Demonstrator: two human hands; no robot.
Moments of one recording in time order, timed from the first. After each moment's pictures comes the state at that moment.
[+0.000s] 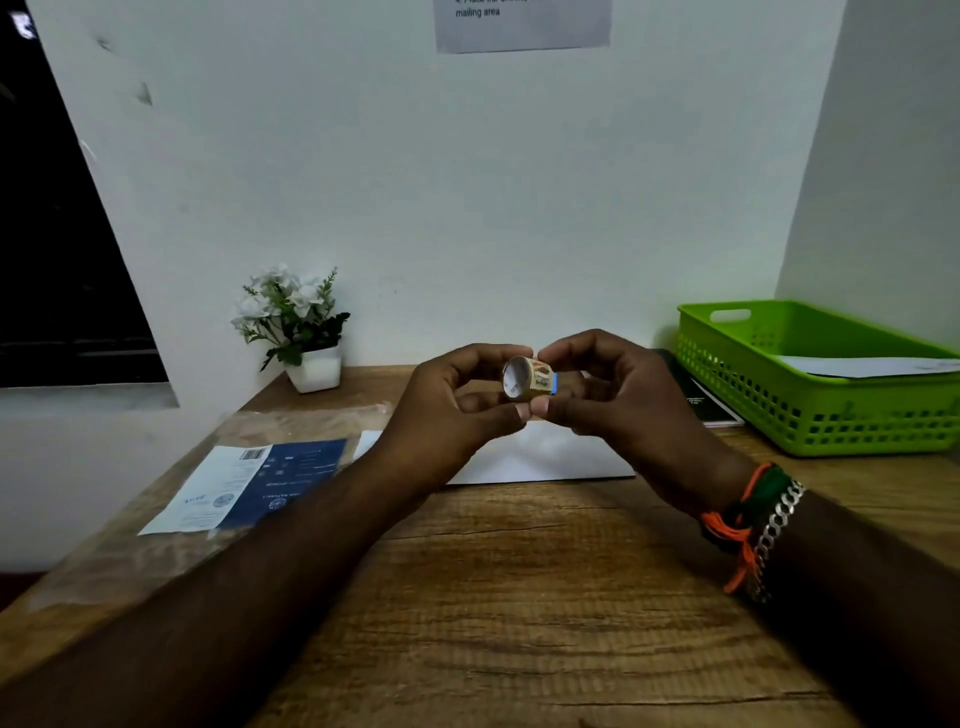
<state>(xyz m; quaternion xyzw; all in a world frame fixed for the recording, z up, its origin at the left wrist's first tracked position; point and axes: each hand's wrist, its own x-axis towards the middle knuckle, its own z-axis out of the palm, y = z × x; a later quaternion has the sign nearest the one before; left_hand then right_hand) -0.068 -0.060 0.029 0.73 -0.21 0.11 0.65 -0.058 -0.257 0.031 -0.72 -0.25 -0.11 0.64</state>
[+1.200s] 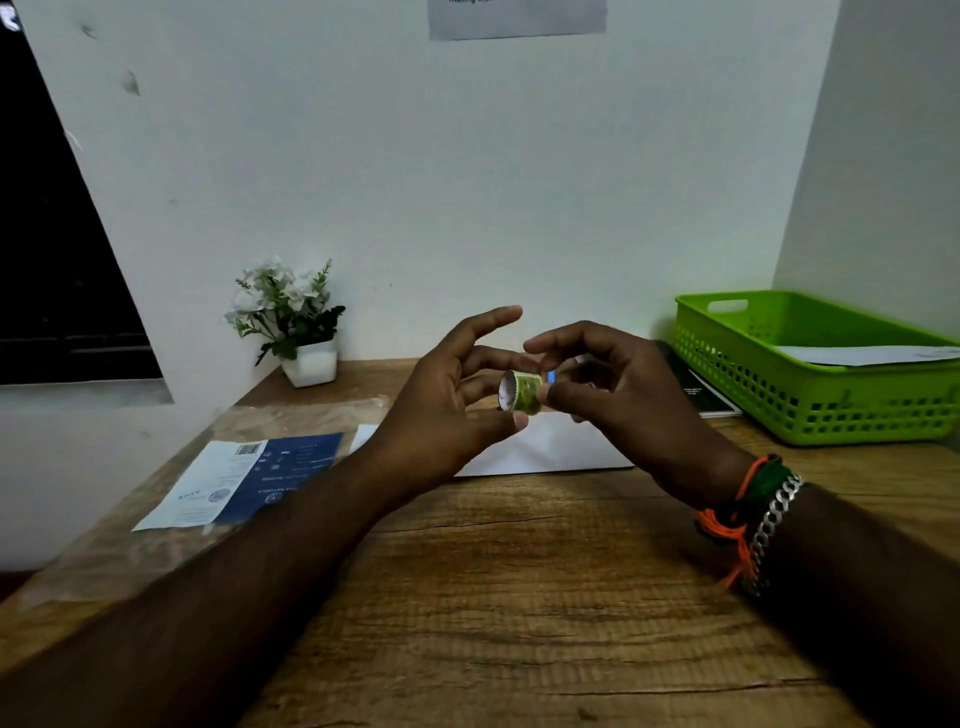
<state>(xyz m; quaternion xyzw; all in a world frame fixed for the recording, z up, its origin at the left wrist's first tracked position) -0.068 -0.056 0.028 0.76 -0.25 0.11 0.59 -0.059 -0.256 0.034 -0.74 -0.30 -0.16 0.58</state>
